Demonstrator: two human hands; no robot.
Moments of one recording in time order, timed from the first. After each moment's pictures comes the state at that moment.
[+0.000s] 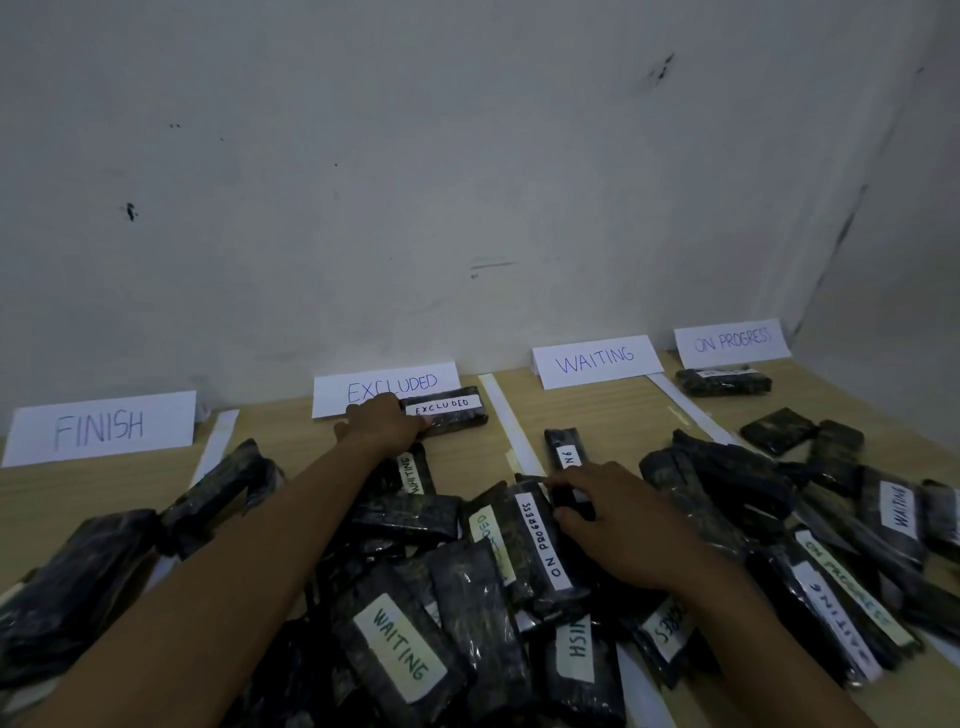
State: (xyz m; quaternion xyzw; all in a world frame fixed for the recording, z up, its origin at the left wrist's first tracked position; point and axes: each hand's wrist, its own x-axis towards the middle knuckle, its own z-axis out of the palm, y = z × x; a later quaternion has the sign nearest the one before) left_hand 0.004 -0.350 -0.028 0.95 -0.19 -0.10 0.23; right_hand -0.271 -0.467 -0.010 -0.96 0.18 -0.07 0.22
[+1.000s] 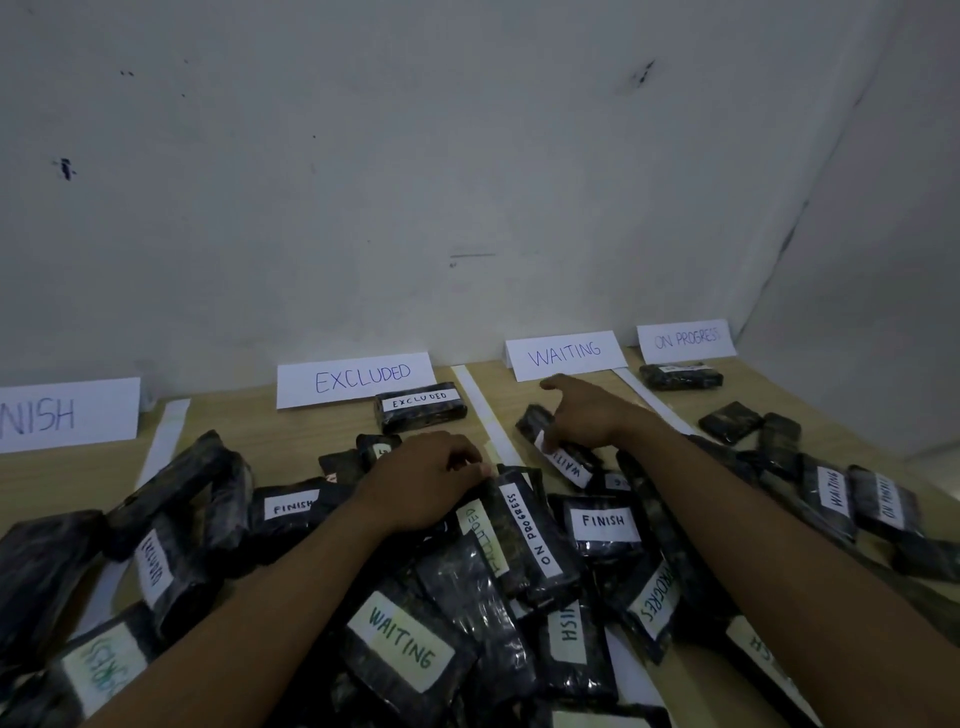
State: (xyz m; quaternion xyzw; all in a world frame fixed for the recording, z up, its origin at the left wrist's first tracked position) left_hand -0.087 -0.324 -0.023 0.81 -0.50 -0.14 0.29; right_hand -0.189 -0.531 0.019 -0.90 0.32 0.02 0.31
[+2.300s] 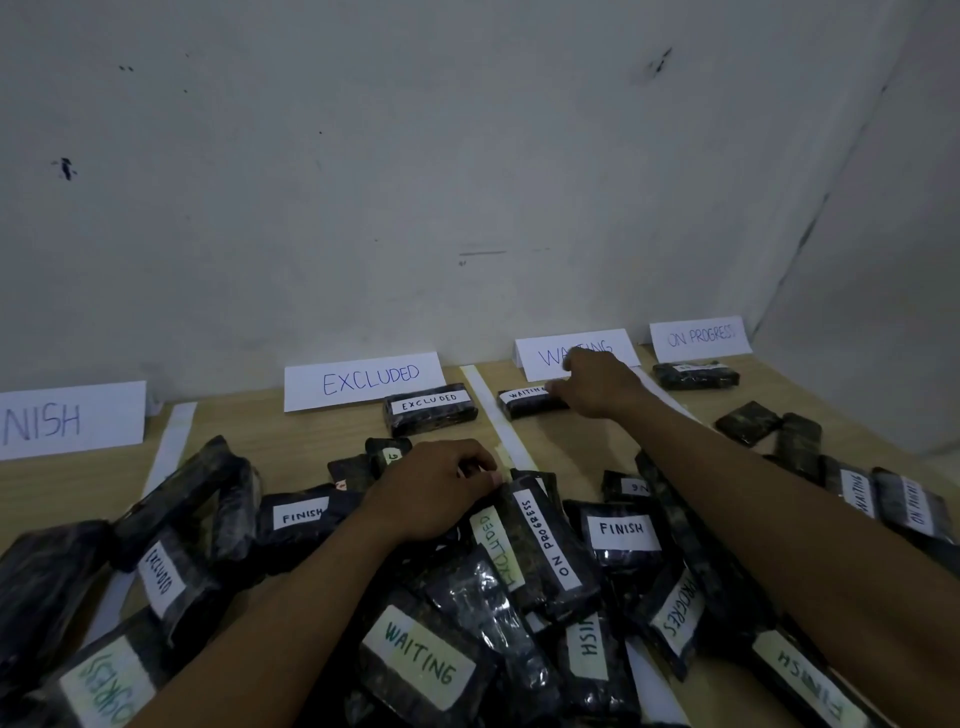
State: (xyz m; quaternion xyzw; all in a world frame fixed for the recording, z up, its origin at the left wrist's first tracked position) left_hand -0.084 -0.322 -0.024 0.80 -0.47 -0.17 0.32; right_hand -0.154 -0.566 0.010 -0.93 0.36 -0.05 0.10
